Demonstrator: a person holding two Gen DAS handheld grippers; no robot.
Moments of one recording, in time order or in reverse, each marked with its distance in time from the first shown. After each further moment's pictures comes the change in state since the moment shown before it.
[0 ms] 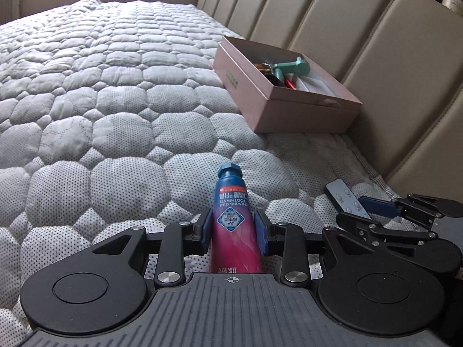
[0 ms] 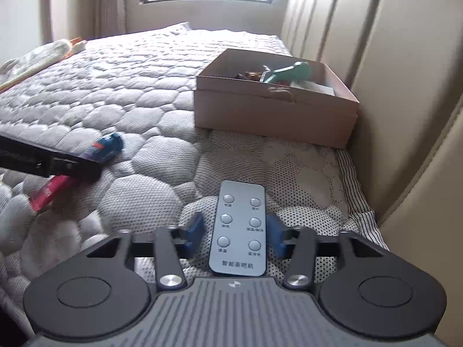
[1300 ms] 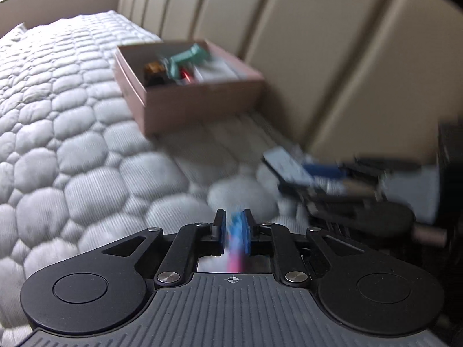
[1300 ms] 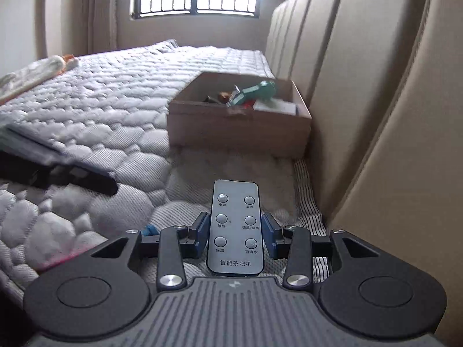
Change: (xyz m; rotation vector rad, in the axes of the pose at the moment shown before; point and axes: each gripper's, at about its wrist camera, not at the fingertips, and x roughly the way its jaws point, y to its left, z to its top) left arm -0.002 -0.092 -0.007 0.258 0.076 -0.143; right arm -0.040 -0.034 -0.009 0.046 -0.048 -0.053
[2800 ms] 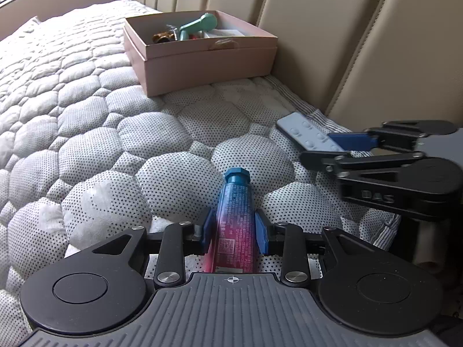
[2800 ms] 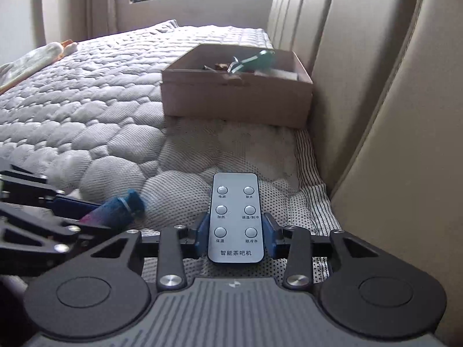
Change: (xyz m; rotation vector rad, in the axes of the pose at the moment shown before) left arm 0.028 -0.012 -0.025 -0.028 0.036 0.095; right arm 0.006 -0.011 -0.009 -0.003 0.066 0.040
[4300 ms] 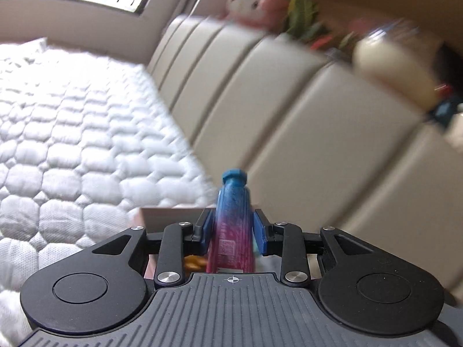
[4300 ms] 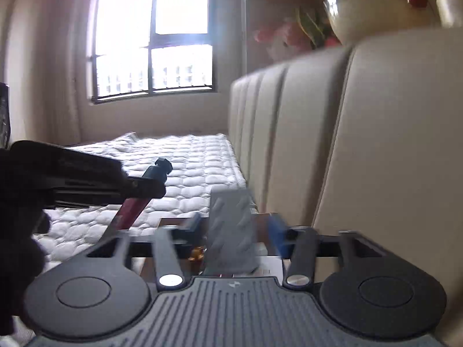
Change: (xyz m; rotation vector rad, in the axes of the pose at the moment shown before) left arm 0.051 0.125 0.250 -0.264 -0.328 -0.136; right arm 0.037 -0.018 0.176 0.191 -0.375 -0.154
